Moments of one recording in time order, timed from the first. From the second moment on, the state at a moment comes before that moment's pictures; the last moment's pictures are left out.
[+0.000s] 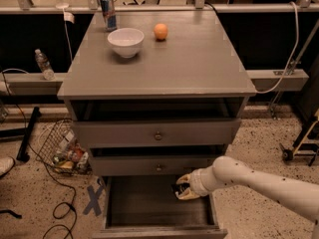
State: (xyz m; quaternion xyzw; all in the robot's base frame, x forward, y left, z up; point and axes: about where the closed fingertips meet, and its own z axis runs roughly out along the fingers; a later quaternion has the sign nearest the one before) arm 0.528 -0.095 0.377 -0.71 0.64 0.15 0.27
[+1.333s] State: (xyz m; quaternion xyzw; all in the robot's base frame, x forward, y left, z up) arm 0.512 -0.102 0.478 -0.72 0.62 0.12 0.28
